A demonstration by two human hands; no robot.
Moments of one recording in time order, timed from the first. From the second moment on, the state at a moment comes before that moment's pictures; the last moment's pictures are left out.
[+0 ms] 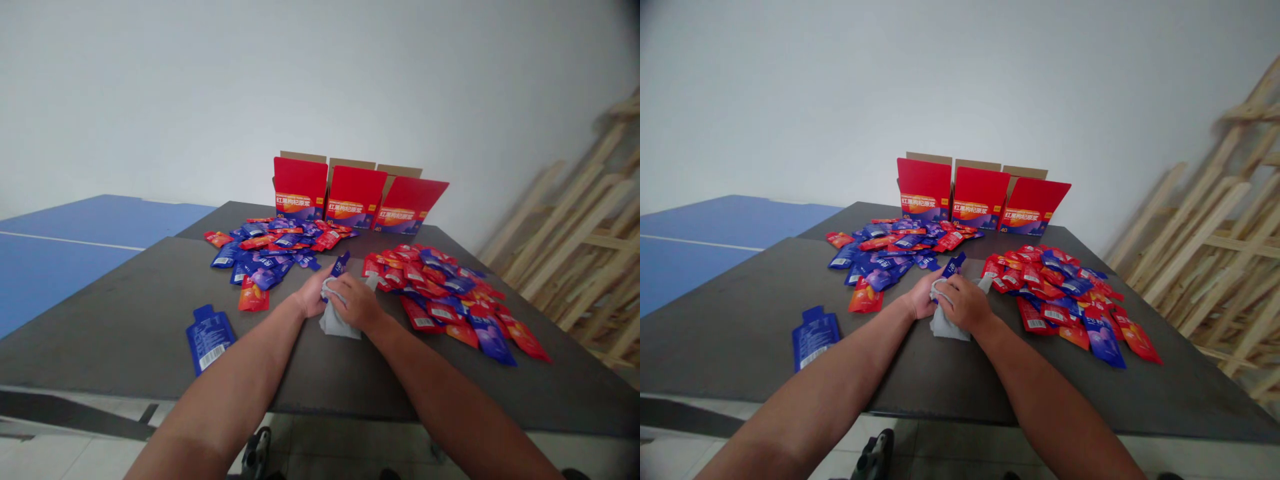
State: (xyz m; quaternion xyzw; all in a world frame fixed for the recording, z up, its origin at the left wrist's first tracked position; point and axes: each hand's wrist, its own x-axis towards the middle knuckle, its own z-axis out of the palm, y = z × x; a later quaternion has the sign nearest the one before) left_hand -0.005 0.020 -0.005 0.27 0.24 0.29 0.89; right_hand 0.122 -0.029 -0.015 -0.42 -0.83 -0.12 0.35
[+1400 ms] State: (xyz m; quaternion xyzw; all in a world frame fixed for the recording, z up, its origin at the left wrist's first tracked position) left_hand -0.005 0.045 -0.012 0.28 0.24 0.55 0.75; right_hand 0.147 -0.019 -0.017 -0.43 -0.82 -0.11 0.37
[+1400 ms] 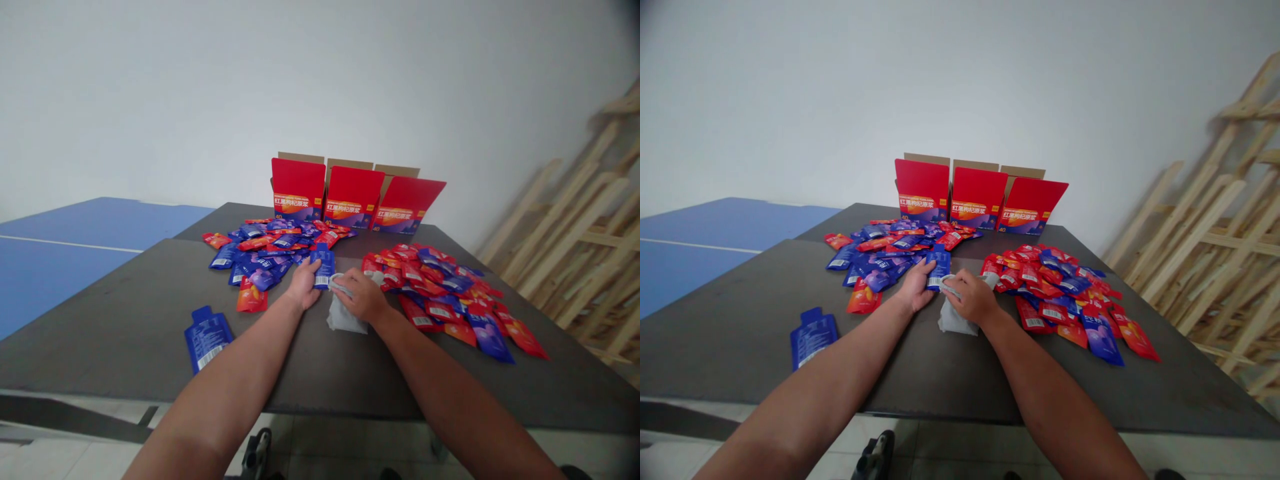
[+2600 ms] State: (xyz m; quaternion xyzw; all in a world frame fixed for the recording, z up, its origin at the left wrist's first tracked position) left_hand -0.009 0.035 -0.005 0.24 0.24 0.40 0.85; right_hand 0.139 -0.024 -0.017 -0.42 -0.86 -0.06 0.28
